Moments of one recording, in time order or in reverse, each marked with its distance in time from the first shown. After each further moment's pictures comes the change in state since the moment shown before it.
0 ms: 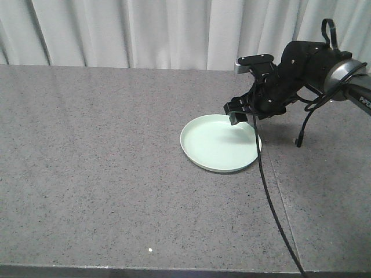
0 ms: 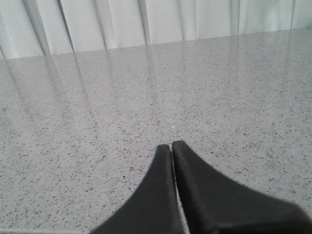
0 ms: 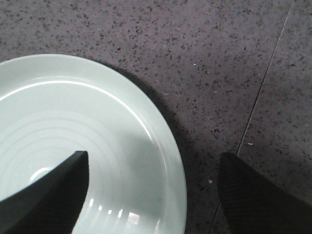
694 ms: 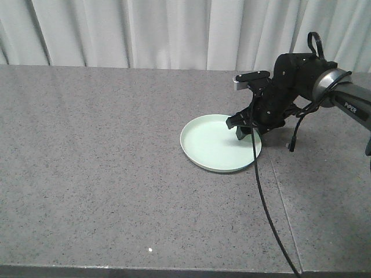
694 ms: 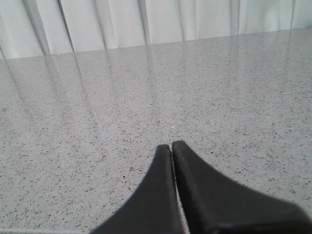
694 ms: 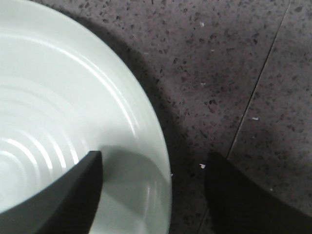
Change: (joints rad) left arm 0.000 0.000 0.000 0.000 0.000 0.000; right arm -0.002 0.074 -0.027 -0.068 0.080 0.023
